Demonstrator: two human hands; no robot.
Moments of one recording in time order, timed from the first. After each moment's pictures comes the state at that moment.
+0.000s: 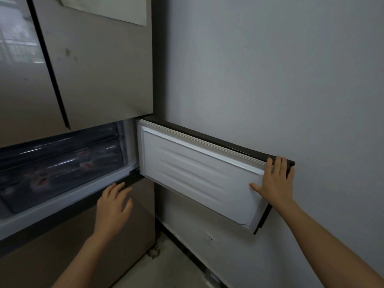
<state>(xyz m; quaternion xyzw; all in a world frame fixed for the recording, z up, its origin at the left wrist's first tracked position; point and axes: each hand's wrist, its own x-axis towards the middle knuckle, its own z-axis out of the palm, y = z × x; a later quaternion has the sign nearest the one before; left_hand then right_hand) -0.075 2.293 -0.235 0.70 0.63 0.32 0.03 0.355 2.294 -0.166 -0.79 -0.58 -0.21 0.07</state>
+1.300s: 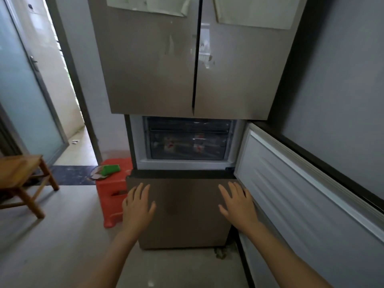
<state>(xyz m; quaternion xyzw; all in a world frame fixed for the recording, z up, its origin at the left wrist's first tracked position) -0.100 2.160 -0.254 0.37 0.90 0.24 -0.05 0.121 2.345 -0.232 -0.34 -0.93 -0.07 0.10</state>
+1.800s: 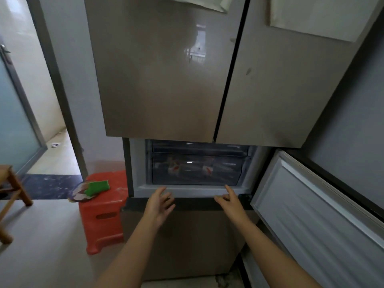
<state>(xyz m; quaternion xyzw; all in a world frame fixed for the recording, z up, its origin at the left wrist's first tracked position) -0.231 2.308 -0.237 0.00 0.47 0.74 0.48 -0.052 2.420 -0.212 -0.46 -0.69 0.53 0.21</state>
